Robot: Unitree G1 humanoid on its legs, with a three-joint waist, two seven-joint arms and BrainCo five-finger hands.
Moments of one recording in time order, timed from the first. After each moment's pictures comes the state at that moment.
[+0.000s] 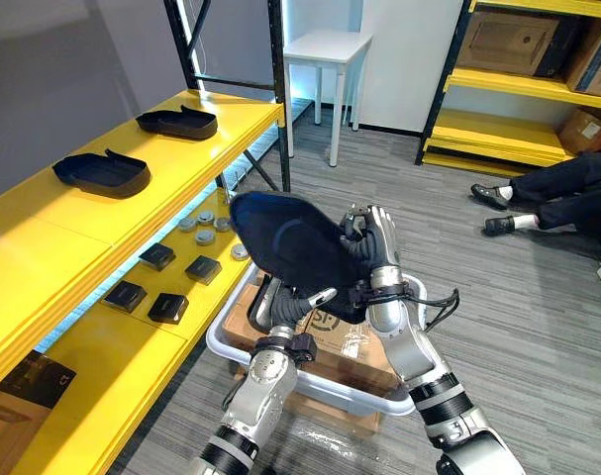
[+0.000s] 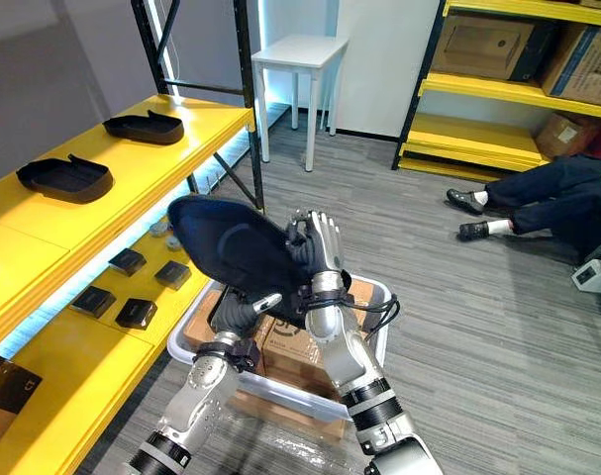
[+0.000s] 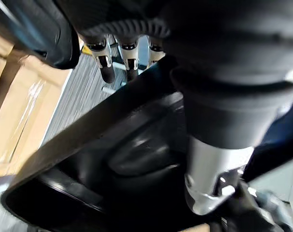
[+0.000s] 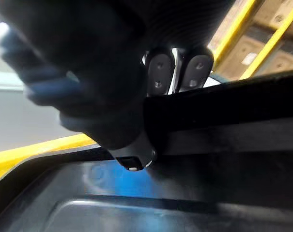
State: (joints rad) left arm -0.22 0.05 -0.38 0.20 -0.41 -0.13 0.33; right arm -0.47 -0.07 0.30 0.12 -0.57 0.01 -0.41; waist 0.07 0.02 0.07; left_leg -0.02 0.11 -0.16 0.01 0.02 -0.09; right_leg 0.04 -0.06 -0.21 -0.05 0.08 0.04
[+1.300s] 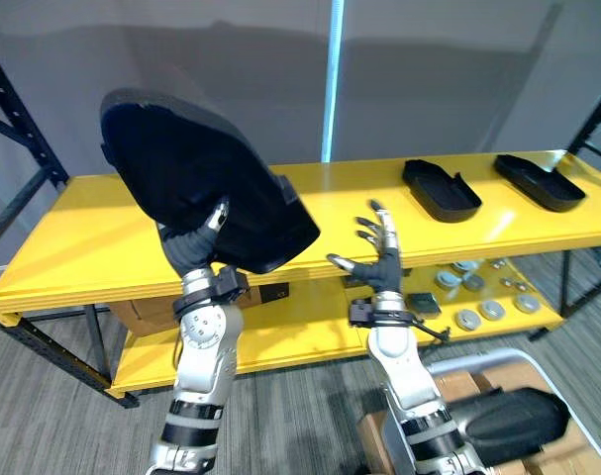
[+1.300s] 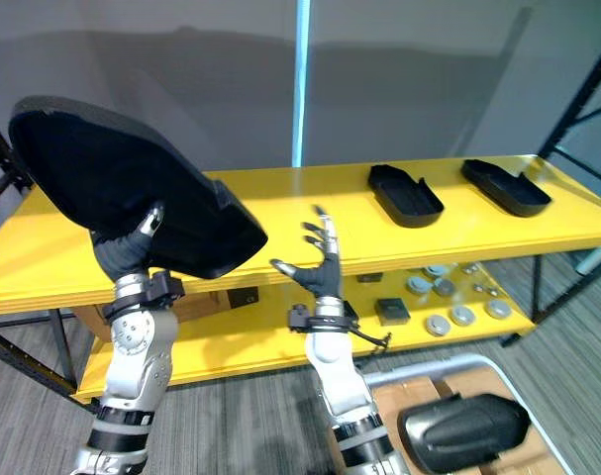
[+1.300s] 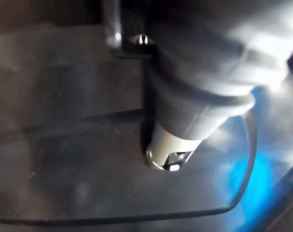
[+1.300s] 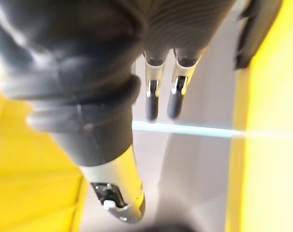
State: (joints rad) left arm -0.20 0.12 -0.02 -0.14 -0.22 -0.27 0.46; right arm -0.24 0.00 0.16 0.03 -0.12 -0.16 -0.39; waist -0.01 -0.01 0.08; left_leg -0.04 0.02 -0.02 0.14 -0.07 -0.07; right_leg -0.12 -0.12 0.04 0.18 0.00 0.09
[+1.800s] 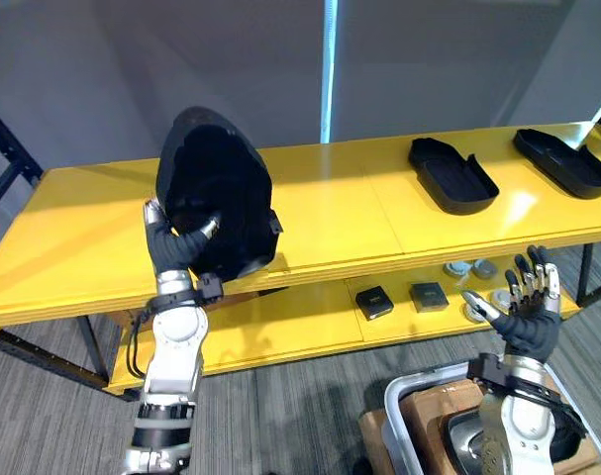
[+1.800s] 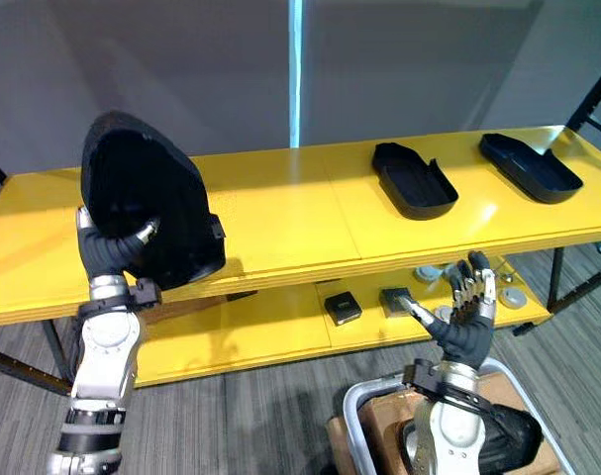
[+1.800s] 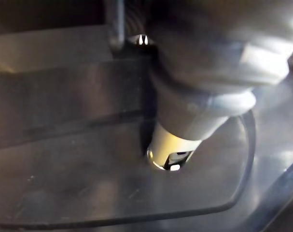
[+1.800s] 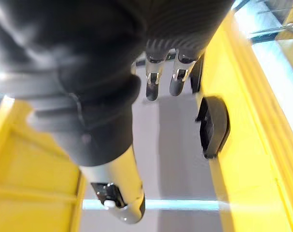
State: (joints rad) left arm -0.38 0.29 0.10 0.01 0.05 -0.15 0.34; right arm 0.24 -0.05 -0.24 -0.35 0.27 -0.24 -0.11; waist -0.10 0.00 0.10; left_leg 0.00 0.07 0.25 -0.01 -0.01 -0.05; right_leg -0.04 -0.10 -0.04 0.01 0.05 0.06
